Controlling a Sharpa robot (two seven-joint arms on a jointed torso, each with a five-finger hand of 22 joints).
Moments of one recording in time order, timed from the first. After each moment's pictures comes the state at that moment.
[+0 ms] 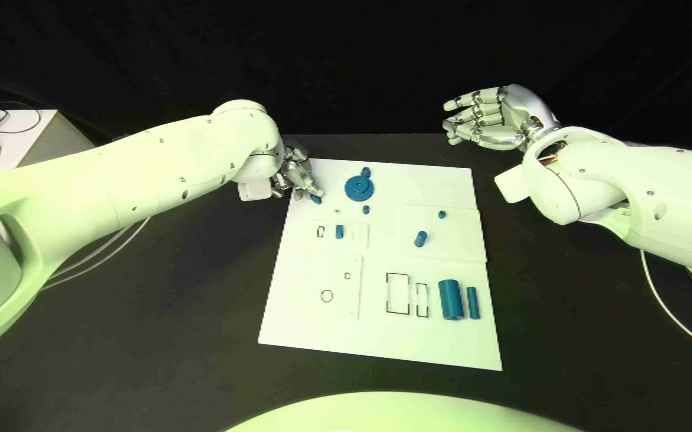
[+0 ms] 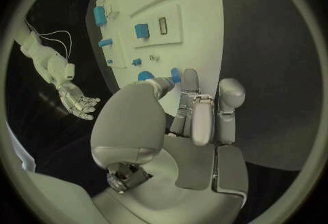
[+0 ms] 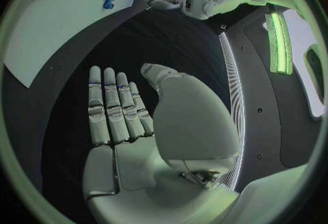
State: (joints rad) left arm 1.35 -0.50 -0.08 1.05 -0.97 0.33 -0.51; left_hand 1.29 -0.11 0.58 0.27 0.22 0.85 0.07 0.62 0.80 1.11 0.00 0.93 0.51 1.47 -0.05 1.46 1.31 0.12 1.18 0.06 1.27 1.04; right arm 1.36 -0.87 -0.17 1.46 -0.53 -0.51 0.19; right_hand 1.39 -0.20 0.47 0.20 0.25 0.76 0.20 0.21 0.29 1.00 0.19 0.18 0.07 1.00 0.14 0.13 0.42 0.17 0.96 0.24 0.07 0.41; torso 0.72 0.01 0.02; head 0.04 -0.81
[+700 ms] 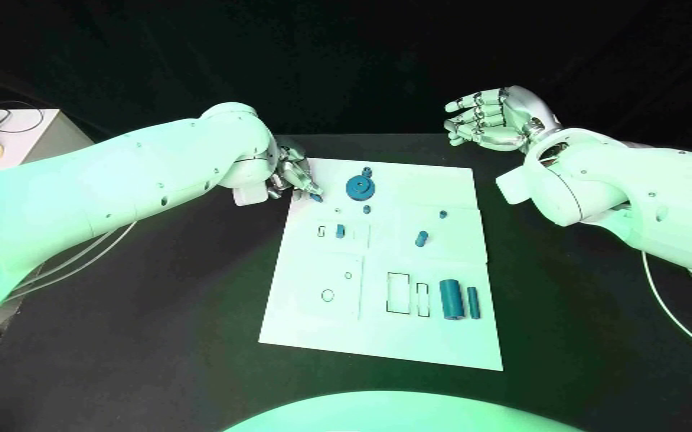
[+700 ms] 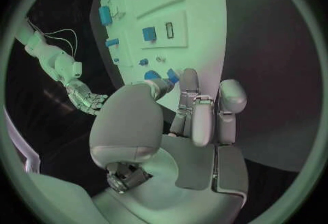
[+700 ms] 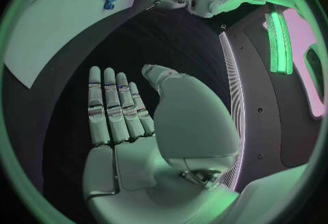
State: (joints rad) left arm 1.35 -0.58 -0.08 1.17 -0.96 0.26 -0.51; left_hand 1.25 -0.14 0.62 0.25 0.22 0.85 0.07 0.66 0.80 1.13 0.00 0.93 0.50 1.47 -0.05 1.47 1.31 0.12 1.20 0.06 1.30 1.08; right arm 1.36 -0.87 -0.17 1.46 -0.53 -0.51 0.19; right_hand 1.37 -0.19 0.47 0.20 0.25 0.76 0.20 0.21 0.29 0.99 0.20 0.18 0.07 1.00 0.14 0.12 0.41 0.17 0.96 0.25 0.07 0.39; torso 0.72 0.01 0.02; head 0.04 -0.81
